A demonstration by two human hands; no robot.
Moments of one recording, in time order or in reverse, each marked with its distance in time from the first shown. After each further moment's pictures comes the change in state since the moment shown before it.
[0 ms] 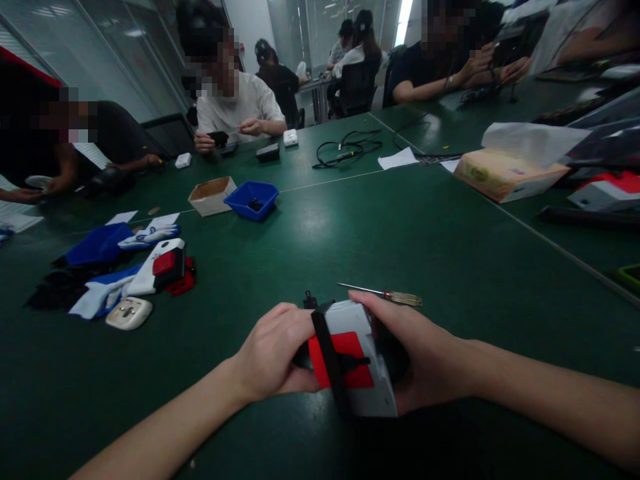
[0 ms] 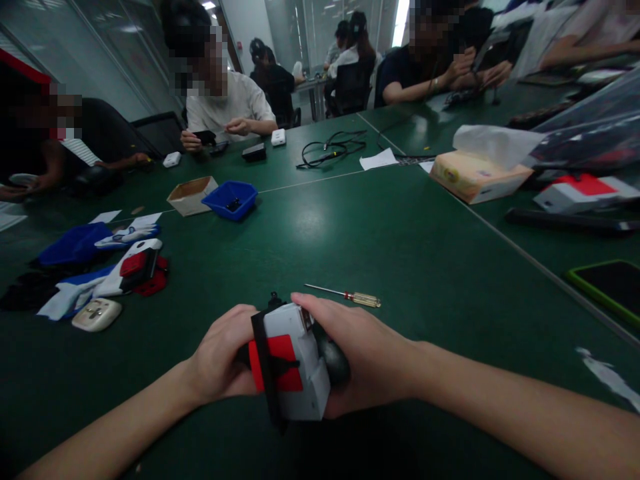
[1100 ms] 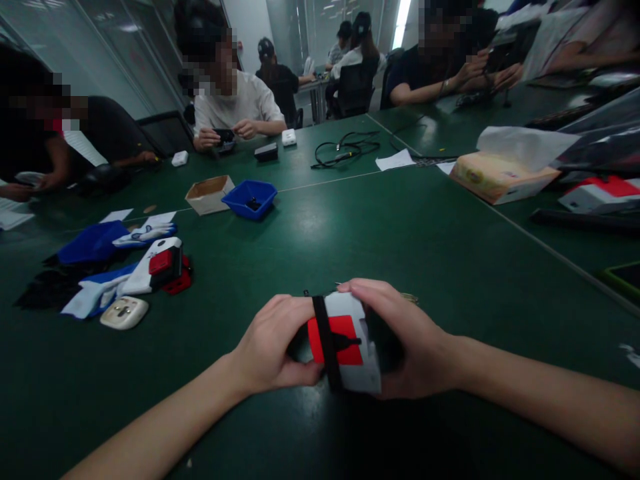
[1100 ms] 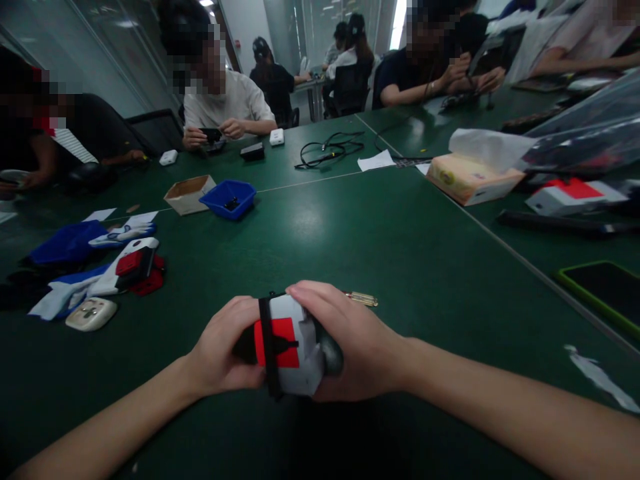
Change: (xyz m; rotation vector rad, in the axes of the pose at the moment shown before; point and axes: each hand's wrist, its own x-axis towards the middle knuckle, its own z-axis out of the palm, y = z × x) left_hand 0.008 0.001 -0.004 0.037 -0.042 -0.118; right_hand 0.009 0.000 0.004 -0.096 0.173 -0.142
